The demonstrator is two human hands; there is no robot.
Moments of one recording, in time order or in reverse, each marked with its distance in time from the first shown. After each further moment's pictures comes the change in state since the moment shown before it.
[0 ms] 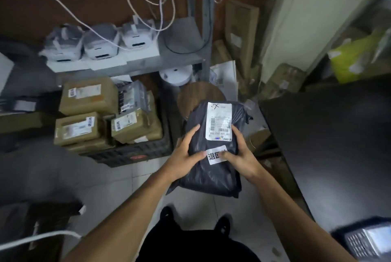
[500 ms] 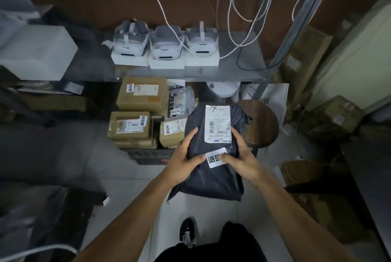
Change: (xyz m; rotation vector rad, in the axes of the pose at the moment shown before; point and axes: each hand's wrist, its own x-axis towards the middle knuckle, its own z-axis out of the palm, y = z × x) left_hand -0.027 -0.092 -0.211 -0.200 0.226 -0.001; right_hand 0.110 -0.070 0.209 -0.251 -0.190 -0.015
